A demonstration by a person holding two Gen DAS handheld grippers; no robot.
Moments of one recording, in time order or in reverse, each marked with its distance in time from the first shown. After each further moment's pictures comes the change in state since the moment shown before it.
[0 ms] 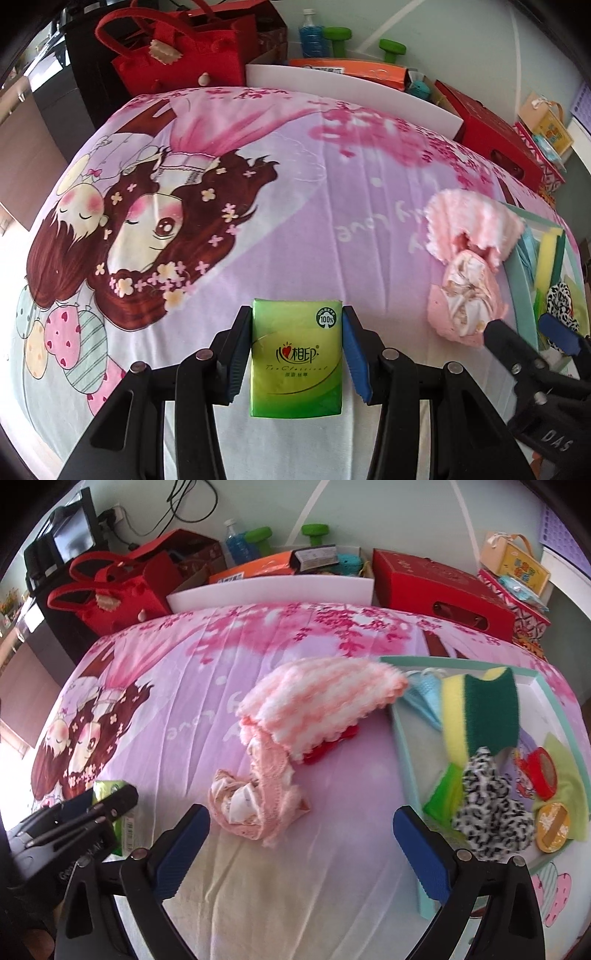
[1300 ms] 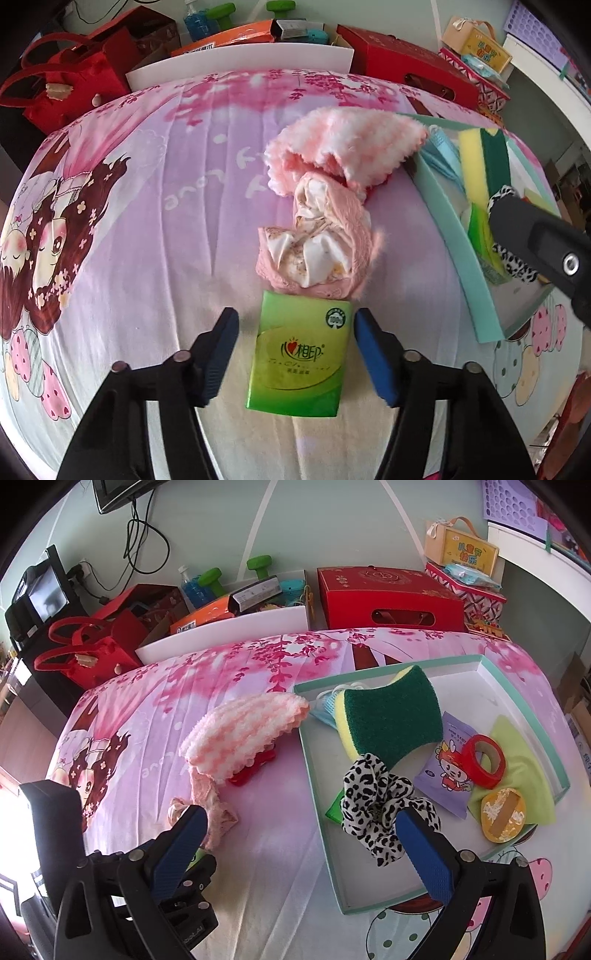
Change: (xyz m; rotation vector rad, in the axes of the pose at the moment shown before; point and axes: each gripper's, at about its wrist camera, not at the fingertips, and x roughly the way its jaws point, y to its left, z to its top) left arm 0.008 -0.105 -0.030 0.243 0.099 -0.104; right arm -0.046 -0.072 -0.002 0.154 -0.093 -0.017
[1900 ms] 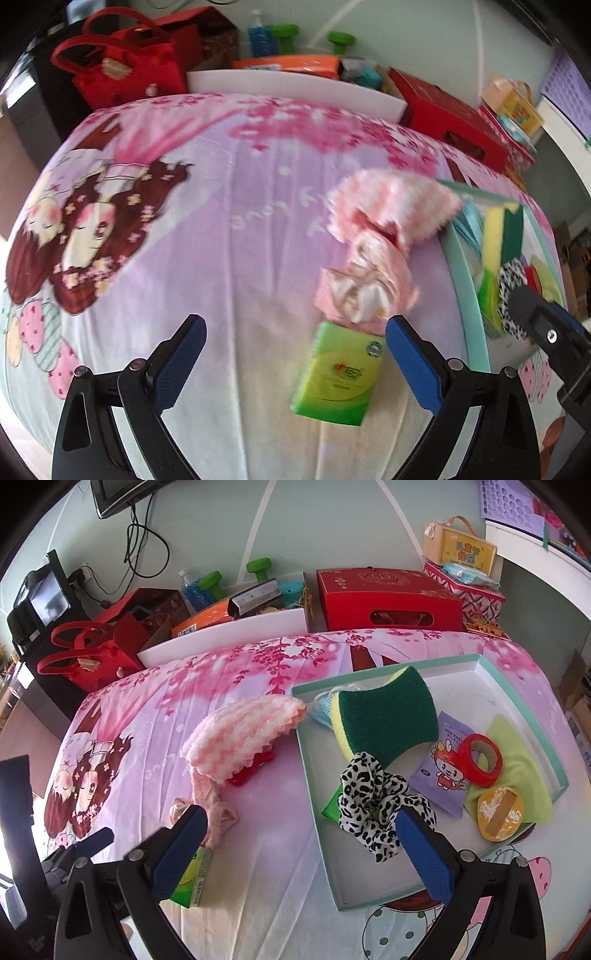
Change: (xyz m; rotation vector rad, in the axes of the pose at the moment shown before) left arm -0.030 0.042 0.007 -0.197 -0.100 0.038; right arm -0.003 -0.007 -0.001 0.012 0.000 0.010
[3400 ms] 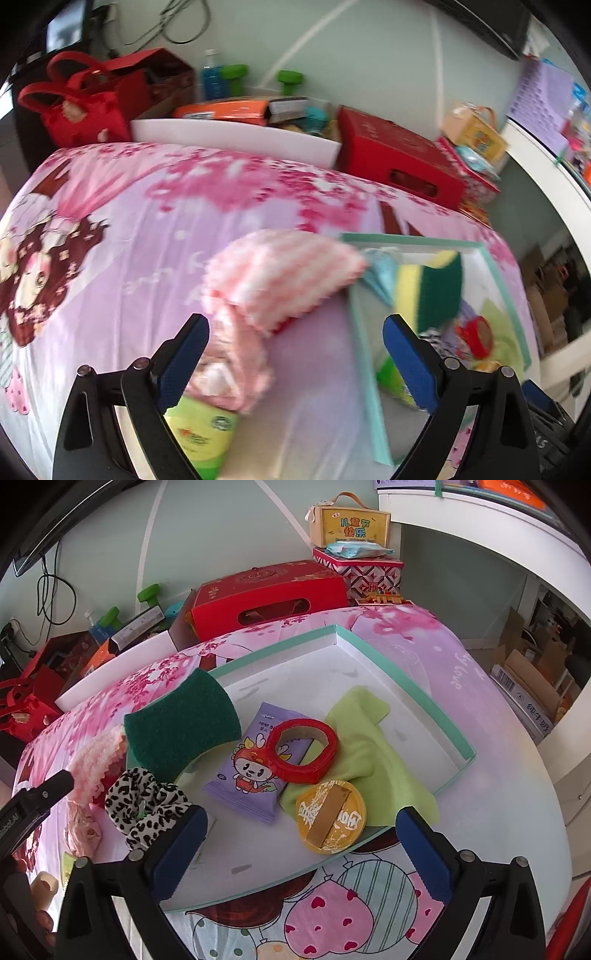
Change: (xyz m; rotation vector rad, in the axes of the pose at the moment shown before) left arm -0.002 -0.095 0.027 0.023 -0.155 -0.141; right arm -0.008 -0.141 -0.010 0.183 -0.024 -0.186
